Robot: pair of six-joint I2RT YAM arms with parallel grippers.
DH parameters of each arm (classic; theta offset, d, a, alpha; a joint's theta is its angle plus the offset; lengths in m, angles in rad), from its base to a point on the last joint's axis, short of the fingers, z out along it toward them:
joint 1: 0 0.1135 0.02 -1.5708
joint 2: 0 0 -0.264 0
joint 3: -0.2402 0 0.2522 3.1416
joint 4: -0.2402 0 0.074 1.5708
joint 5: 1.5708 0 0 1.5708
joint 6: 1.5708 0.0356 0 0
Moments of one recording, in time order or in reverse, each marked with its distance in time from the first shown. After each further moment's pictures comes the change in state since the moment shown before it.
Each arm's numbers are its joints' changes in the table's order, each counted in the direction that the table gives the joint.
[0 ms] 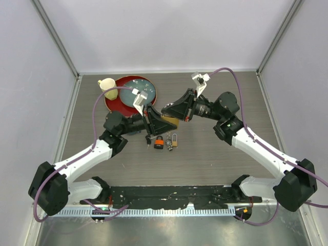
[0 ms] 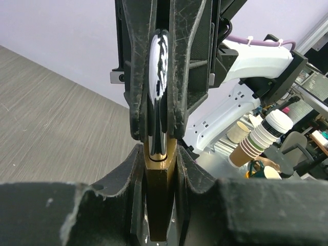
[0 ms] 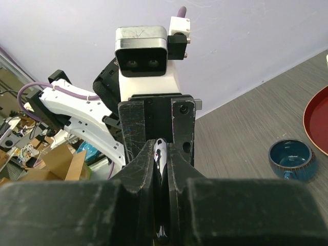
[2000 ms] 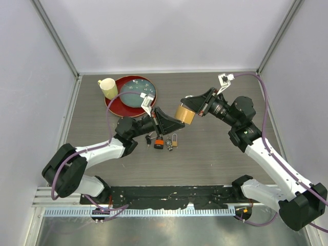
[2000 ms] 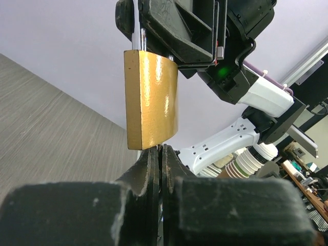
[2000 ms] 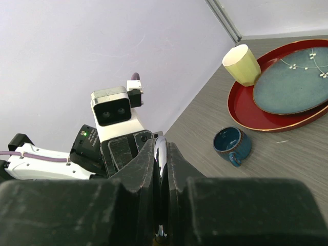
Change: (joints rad) left arm -0.076 0.222 0.054 0.349 -0.133 -0.169; right arm -0.145 -0.205 0.068 -0.265 0.294 0.060
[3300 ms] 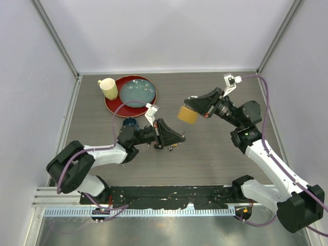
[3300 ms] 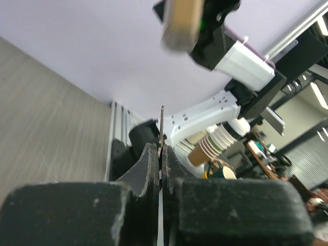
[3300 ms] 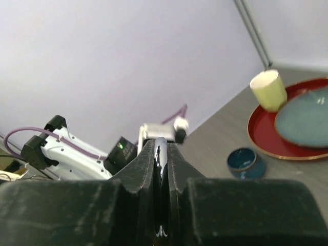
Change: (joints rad) left arm -0.049 0.041 0.122 0.170 0.039 -0.090; right arm -0.056 -0.012 0.088 0.240 -0.182 0.058
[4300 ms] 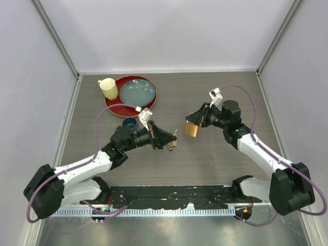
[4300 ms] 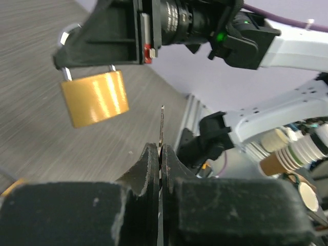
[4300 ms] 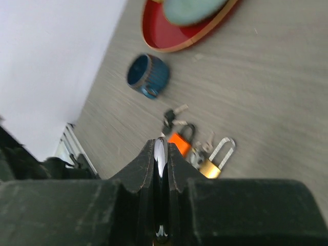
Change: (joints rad) left arm -0.012 -0.309 0.032 -0.582 -0.193 0.323; right arm -0.067 0.152 0.100 -0.307 0.084 -0.236
